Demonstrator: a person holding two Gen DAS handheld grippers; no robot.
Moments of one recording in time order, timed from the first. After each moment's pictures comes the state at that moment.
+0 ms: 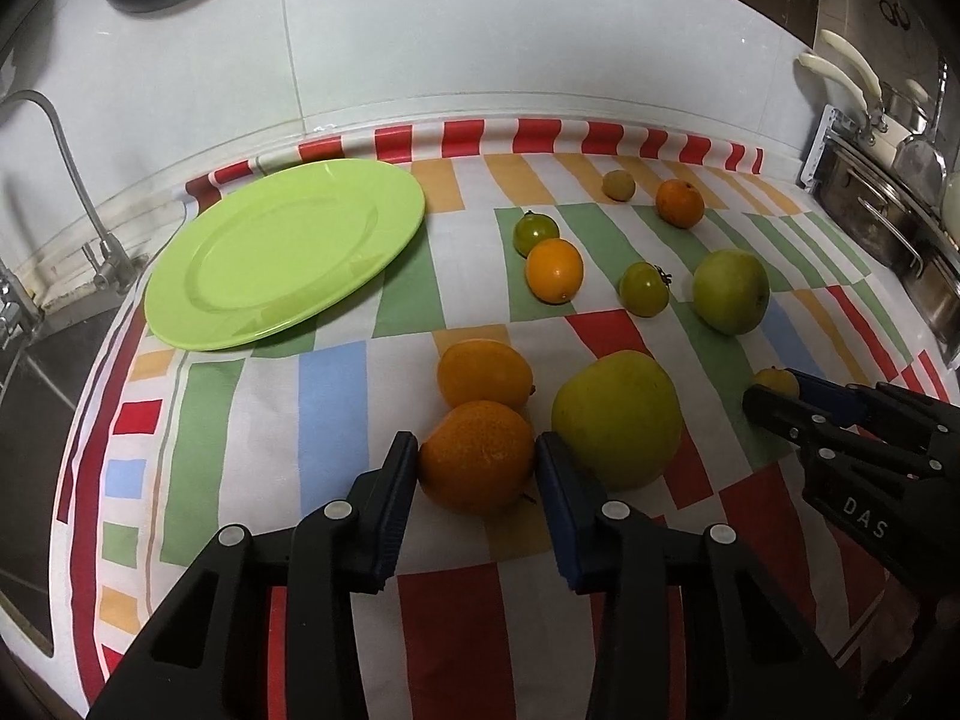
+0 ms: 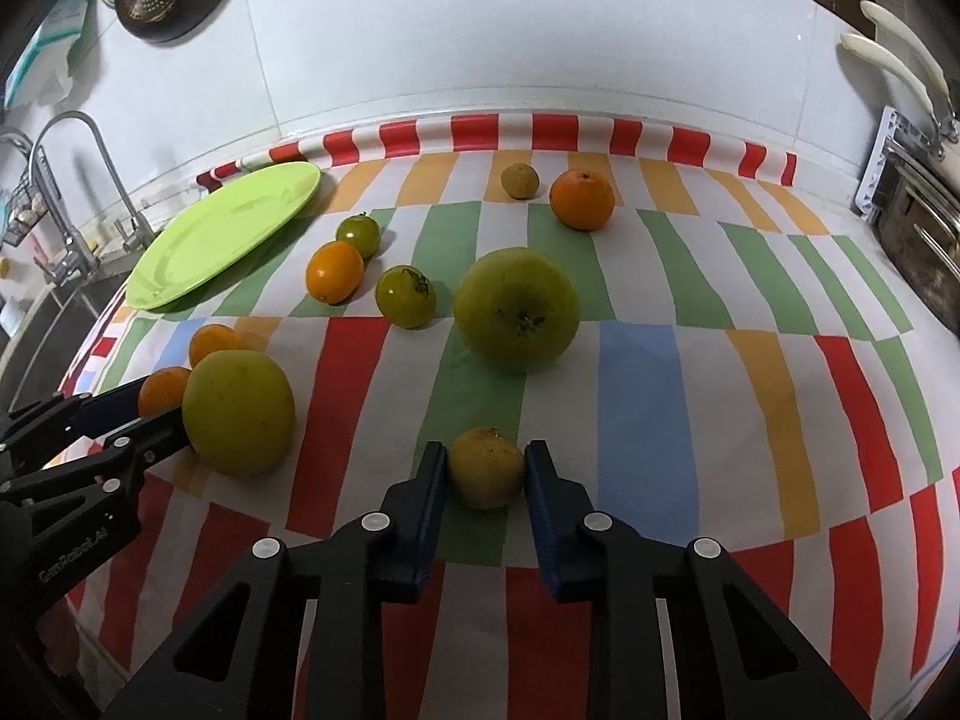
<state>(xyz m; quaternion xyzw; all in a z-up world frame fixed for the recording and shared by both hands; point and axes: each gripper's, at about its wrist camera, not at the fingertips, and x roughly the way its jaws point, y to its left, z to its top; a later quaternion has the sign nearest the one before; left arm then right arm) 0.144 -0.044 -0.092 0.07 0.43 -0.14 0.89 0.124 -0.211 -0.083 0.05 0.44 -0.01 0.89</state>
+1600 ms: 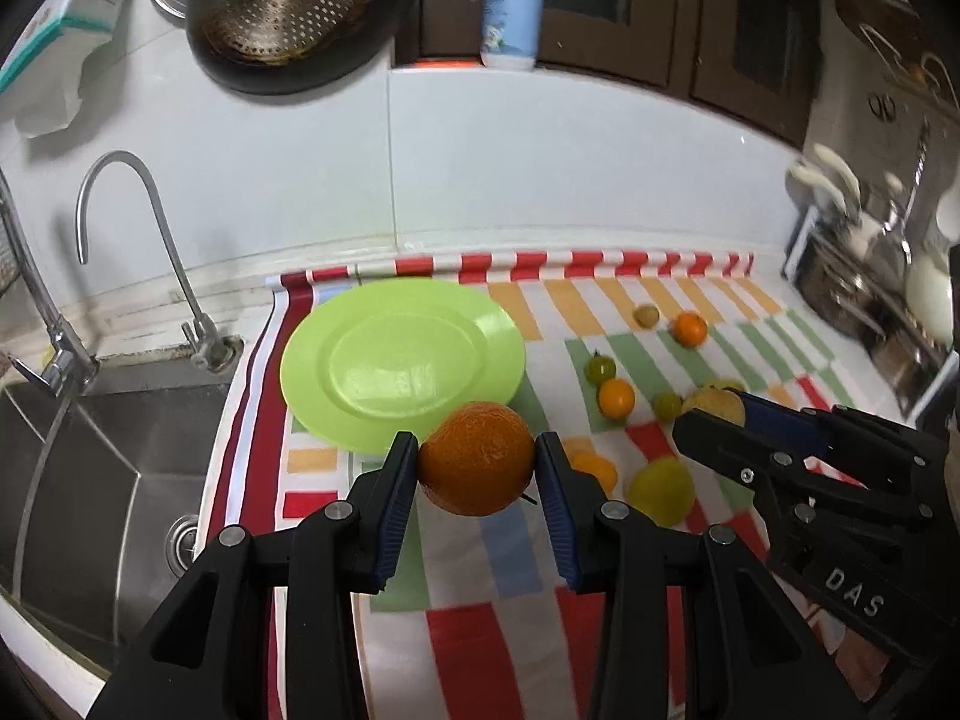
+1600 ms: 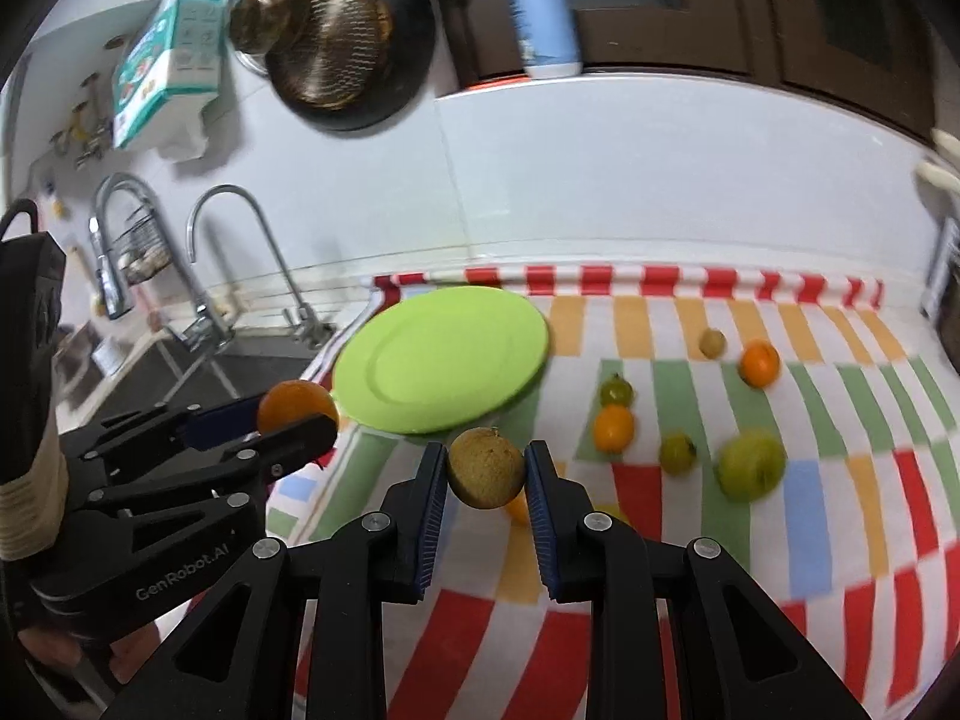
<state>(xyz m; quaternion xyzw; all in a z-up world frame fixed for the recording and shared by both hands) 0.141 0.048 0.010 0.04 0.36 -0.15 0.92 0.123 -0.094 0.021 0.07 0.35 0.10 0.93</state>
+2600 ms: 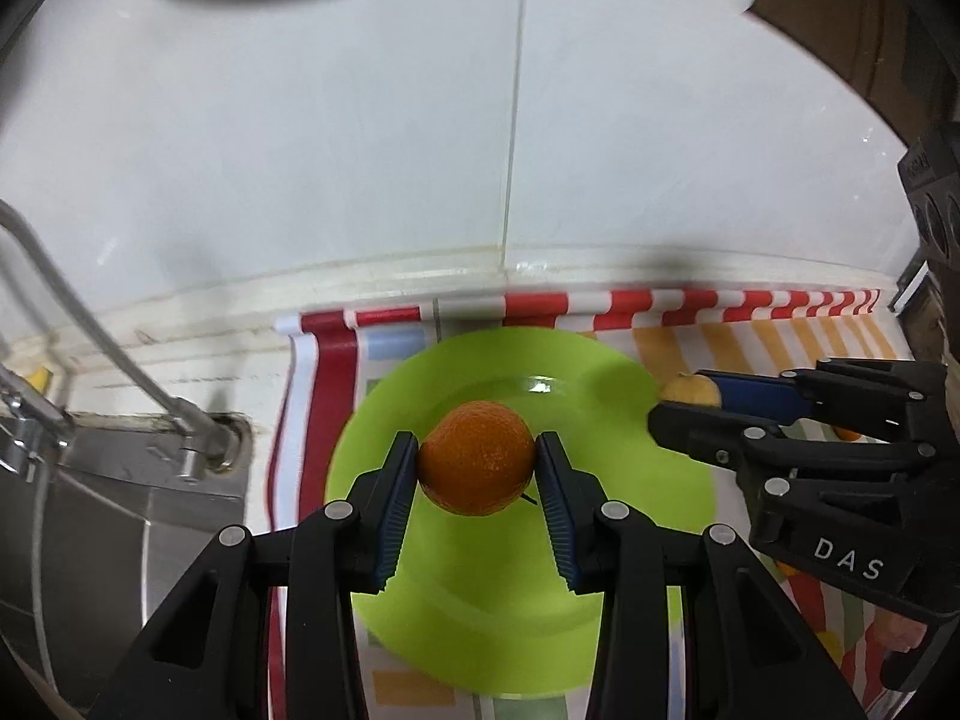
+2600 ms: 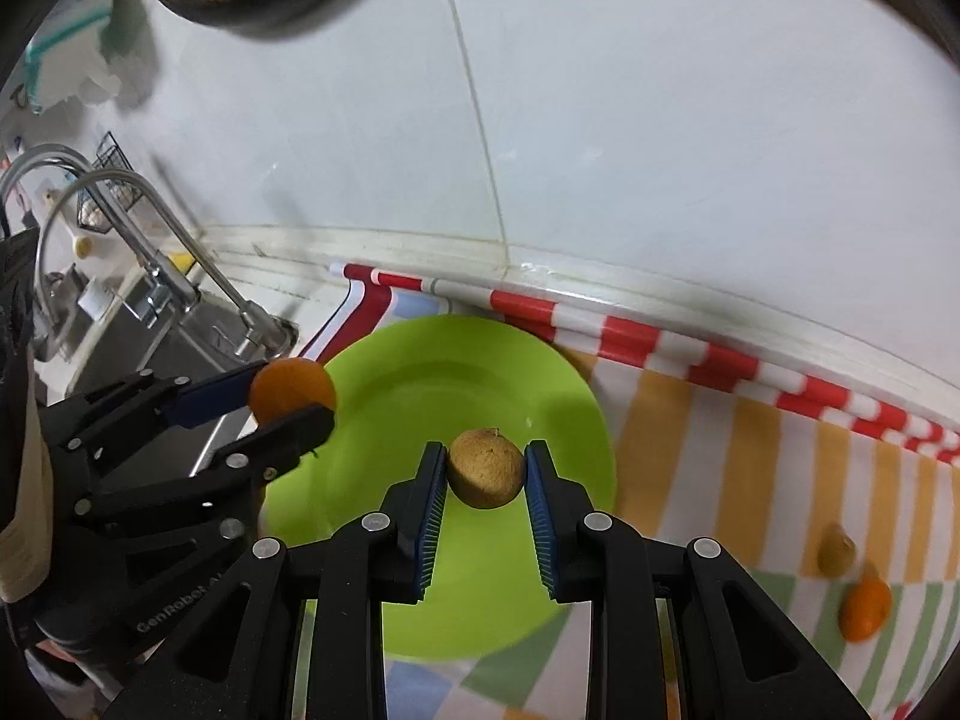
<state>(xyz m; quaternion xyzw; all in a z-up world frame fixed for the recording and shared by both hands) 0.354 0.074 -0.034 0.04 0.46 -0.12 0.88 0.376 -0.055 -0.016 0.03 0.49 0.18 0.85</state>
